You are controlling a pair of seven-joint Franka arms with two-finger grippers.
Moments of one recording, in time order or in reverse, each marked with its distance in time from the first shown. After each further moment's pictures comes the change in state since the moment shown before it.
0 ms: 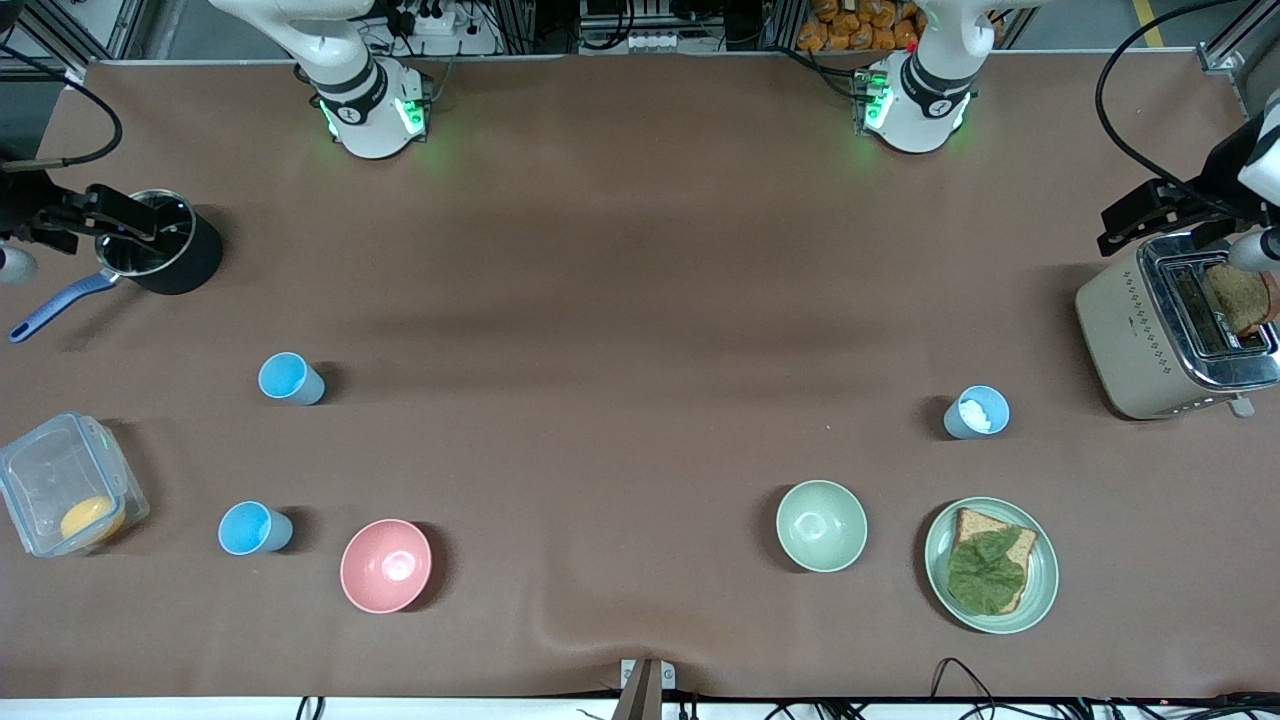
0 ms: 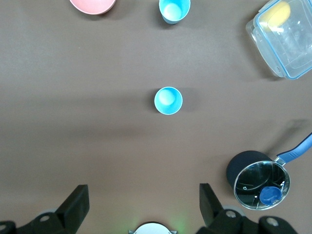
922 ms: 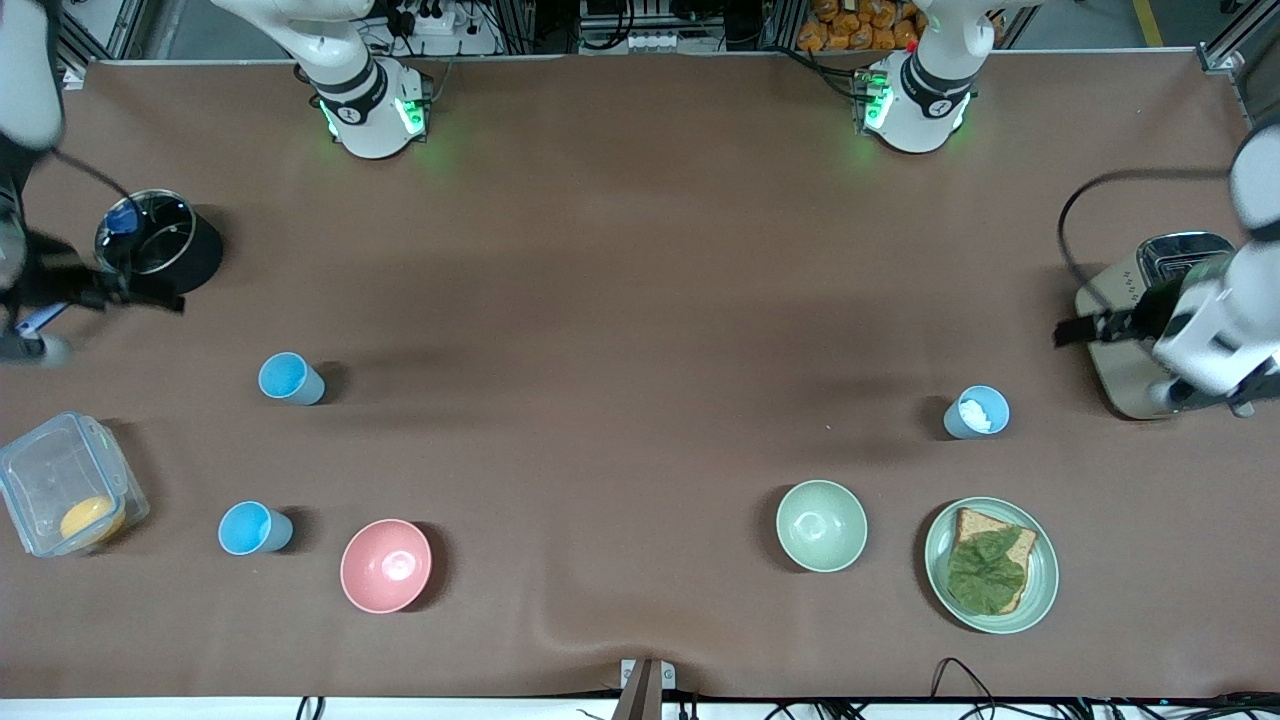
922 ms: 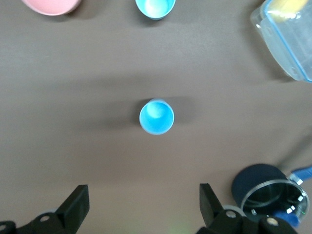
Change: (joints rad) left arm 0.063 0.308 0.003 -0.064 0.000 0.202 0.023; right arm -0.062 0.194 -0.005 -0.057 0.001 0.175 -0.004
